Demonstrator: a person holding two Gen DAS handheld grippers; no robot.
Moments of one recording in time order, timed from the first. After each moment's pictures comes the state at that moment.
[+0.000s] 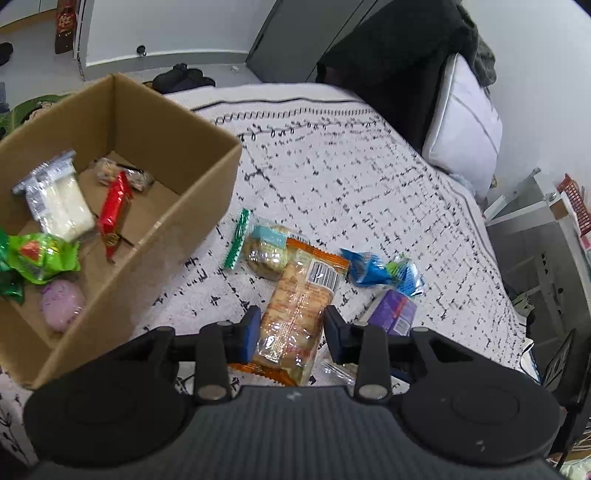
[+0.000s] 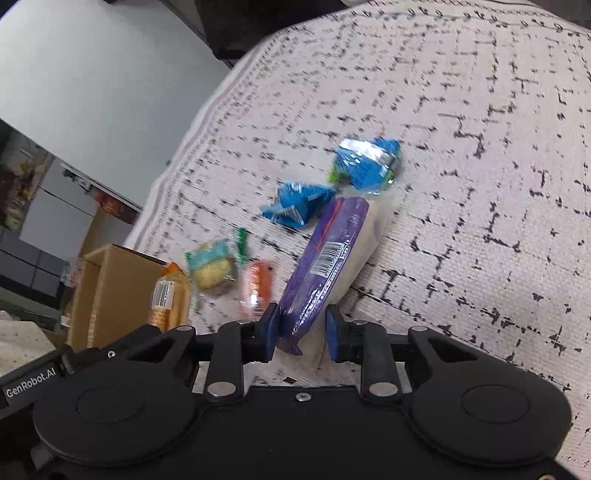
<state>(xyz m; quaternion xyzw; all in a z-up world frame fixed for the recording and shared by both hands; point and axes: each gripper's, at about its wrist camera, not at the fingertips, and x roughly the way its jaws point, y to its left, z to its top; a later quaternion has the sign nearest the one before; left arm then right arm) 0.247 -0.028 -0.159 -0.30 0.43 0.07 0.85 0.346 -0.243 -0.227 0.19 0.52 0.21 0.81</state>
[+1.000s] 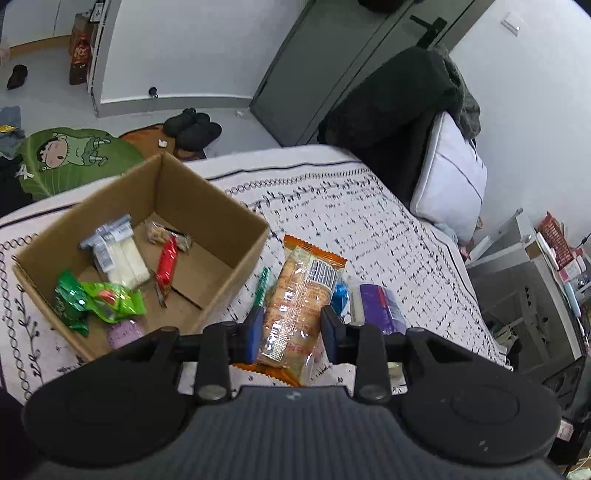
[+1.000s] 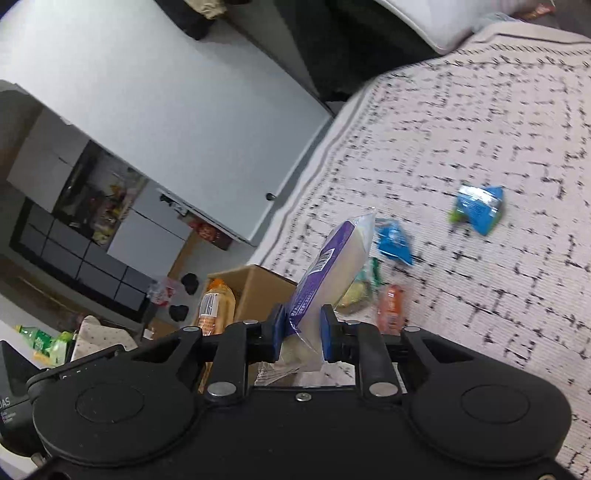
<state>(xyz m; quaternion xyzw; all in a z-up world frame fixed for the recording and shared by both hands) 0.201 0.008 -0.096 -0.30 0.37 0.09 0.87 0.308 -0.231 -0.162 0.26 0.43 0.33 0.80</state>
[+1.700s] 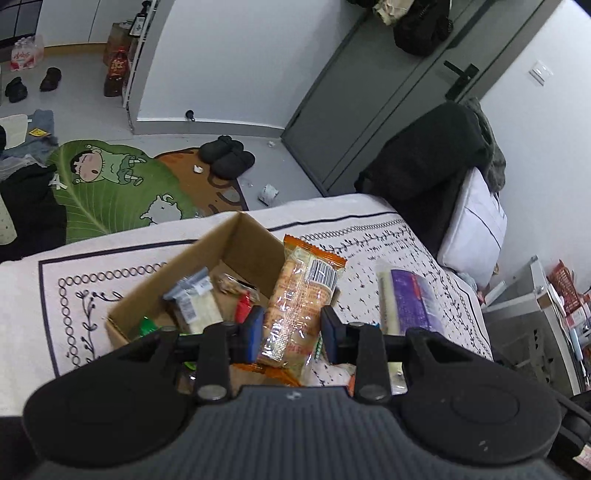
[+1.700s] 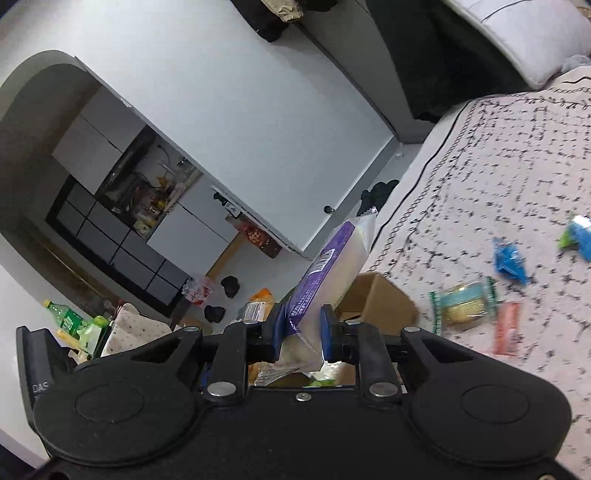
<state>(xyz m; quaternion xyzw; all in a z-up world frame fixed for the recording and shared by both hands) 0.169 0.089 -0.074 -0.32 0.33 0.14 0.87 0.277 -0.145 -0.124 0.25 0.37 0.39 0.80</state>
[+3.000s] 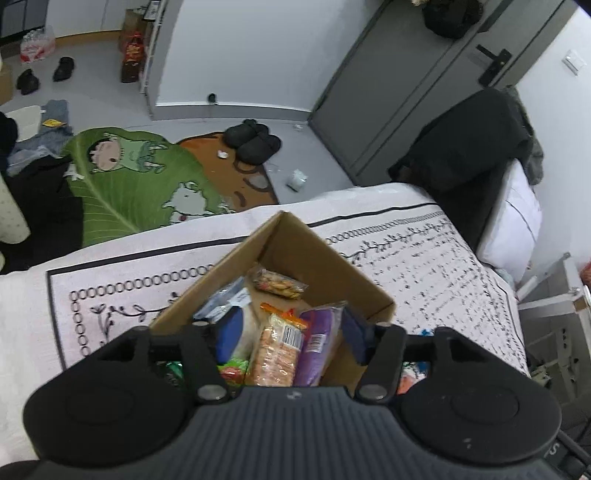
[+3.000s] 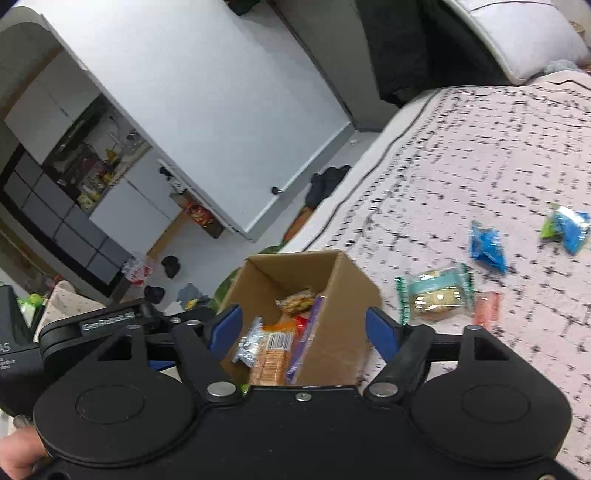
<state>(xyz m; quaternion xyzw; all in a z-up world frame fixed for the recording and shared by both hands) 0.200 0.124 -0.104 -0.31 0.38 0.17 0.86 0.275 -0.117 -0.140 0.17 0.41 0.30 0.84</state>
